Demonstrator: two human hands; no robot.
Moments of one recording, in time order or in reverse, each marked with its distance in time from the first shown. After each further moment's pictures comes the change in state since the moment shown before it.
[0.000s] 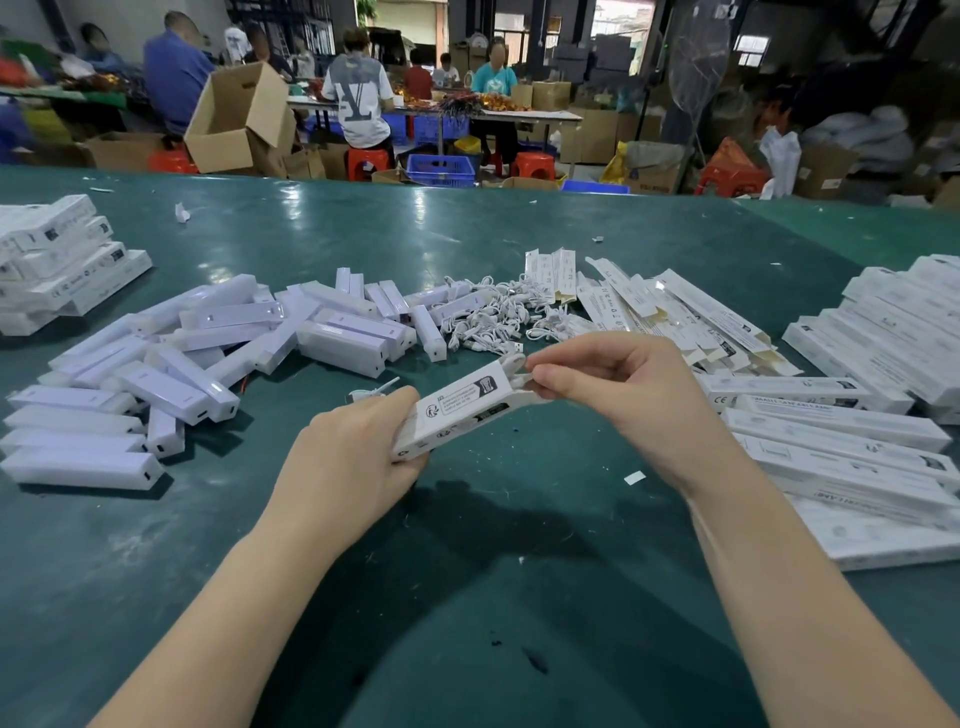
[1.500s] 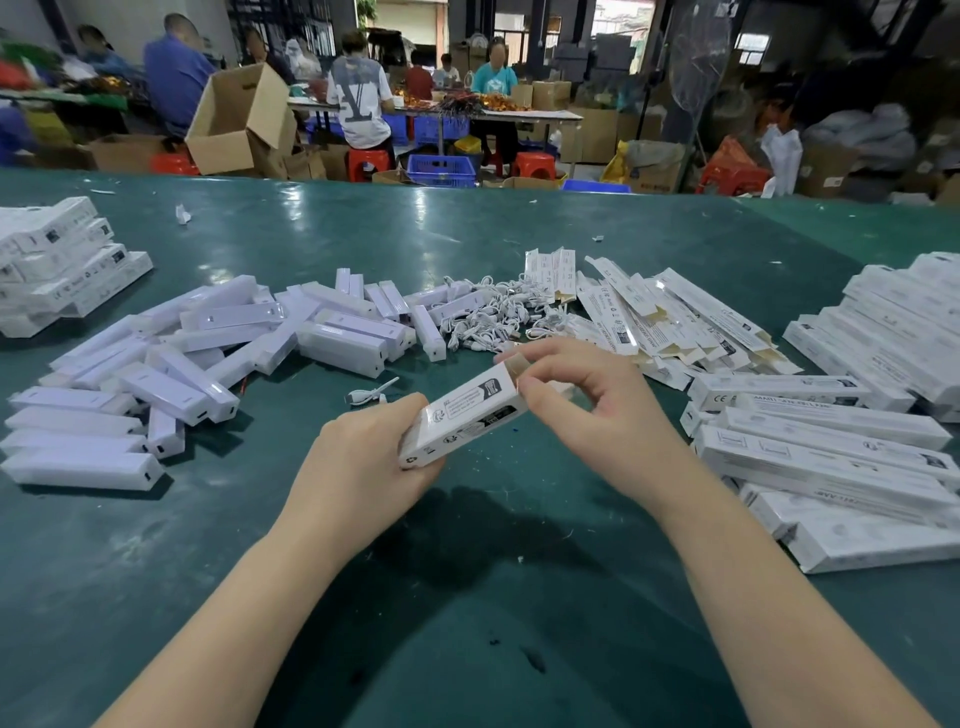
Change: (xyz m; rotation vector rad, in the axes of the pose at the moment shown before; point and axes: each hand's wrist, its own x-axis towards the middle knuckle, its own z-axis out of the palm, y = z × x) left_hand -0.002 0.007 0.005 -0.181 -0.023 -0.105; right_hand -0.009 0.002 0.021 -0.269 -0.024 -0.114
